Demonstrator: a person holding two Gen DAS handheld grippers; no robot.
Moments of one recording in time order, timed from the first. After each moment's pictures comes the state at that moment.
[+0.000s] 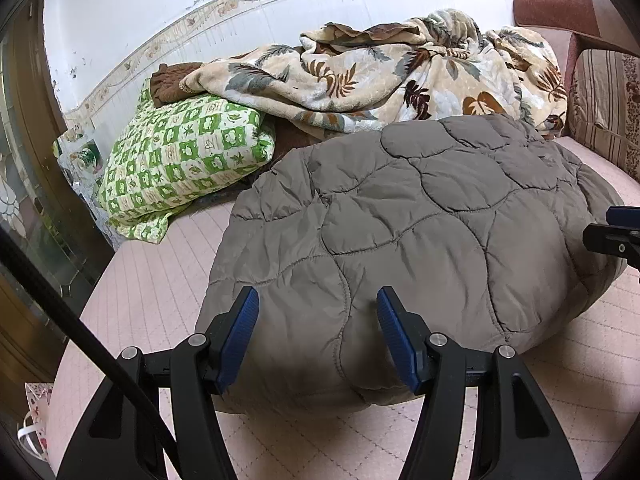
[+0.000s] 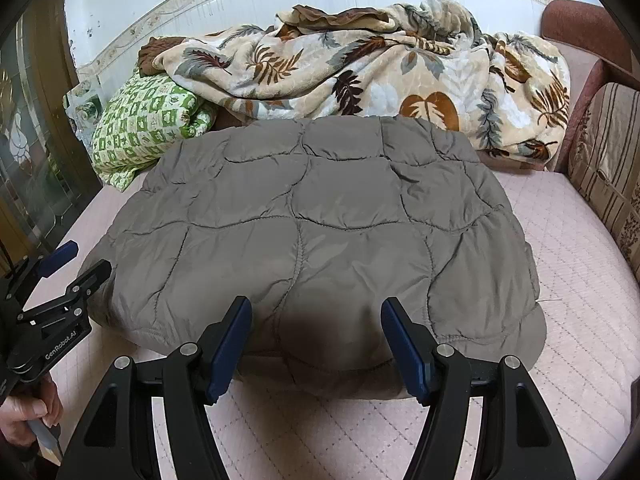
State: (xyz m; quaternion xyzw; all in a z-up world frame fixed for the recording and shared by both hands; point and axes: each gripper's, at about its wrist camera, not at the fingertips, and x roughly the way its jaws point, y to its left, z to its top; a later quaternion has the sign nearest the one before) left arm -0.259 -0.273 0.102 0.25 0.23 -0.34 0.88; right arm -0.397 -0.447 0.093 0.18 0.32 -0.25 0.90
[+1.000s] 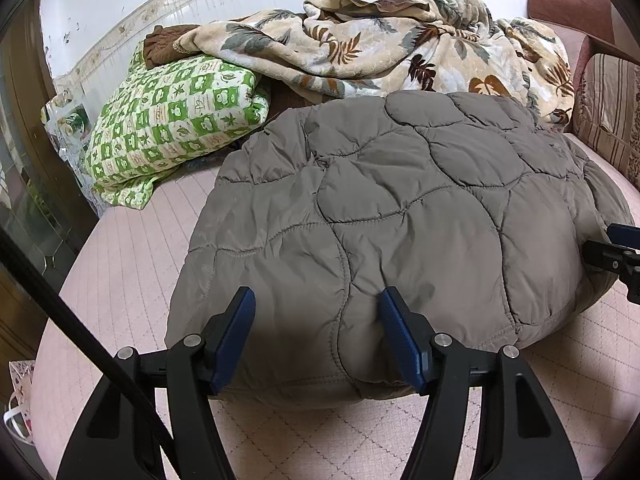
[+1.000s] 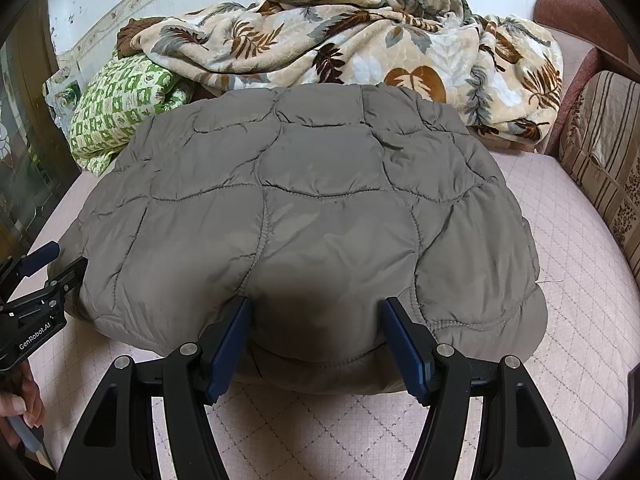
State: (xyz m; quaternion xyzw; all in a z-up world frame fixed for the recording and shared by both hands) left arm -0.243 -0.277 0.083 0.24 0.29 -0.34 0.86; right arm -0.390 -0.460 0.069 0.18 0.36 -0.27 0.88
